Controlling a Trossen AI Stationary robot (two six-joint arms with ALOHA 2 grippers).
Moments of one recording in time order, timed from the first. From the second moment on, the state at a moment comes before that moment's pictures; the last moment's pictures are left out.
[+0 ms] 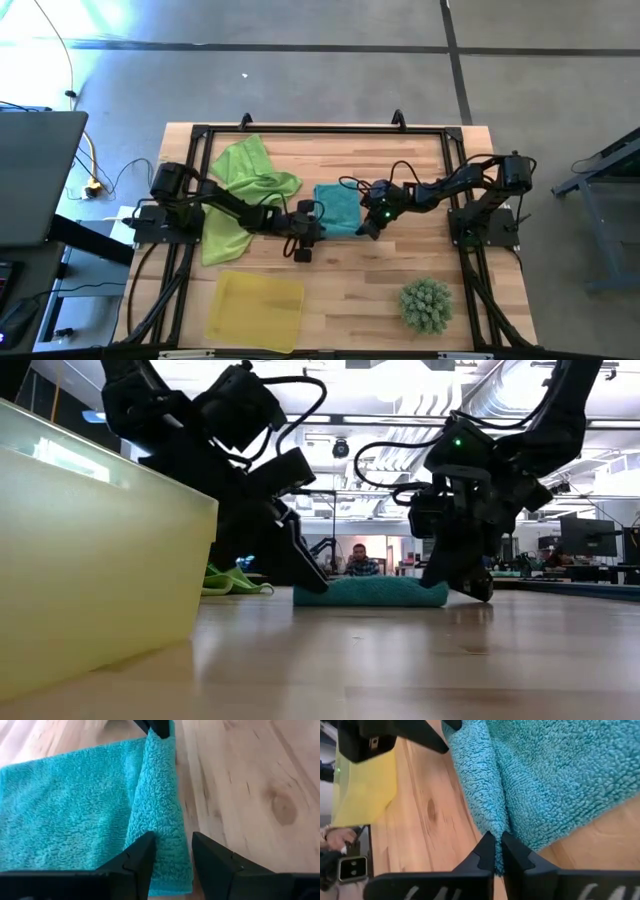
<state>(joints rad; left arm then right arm) -0.01 1.88 0.79 0.39 -0.18 0.08 -0.16 1.65 0.49 0.35 -0.48 0.66</state>
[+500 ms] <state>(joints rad) 0.01 1.88 0.79 0.32 -0.17 -0.16 -0.16 1.49 0.65 -0.05 -0.47 0.07</state>
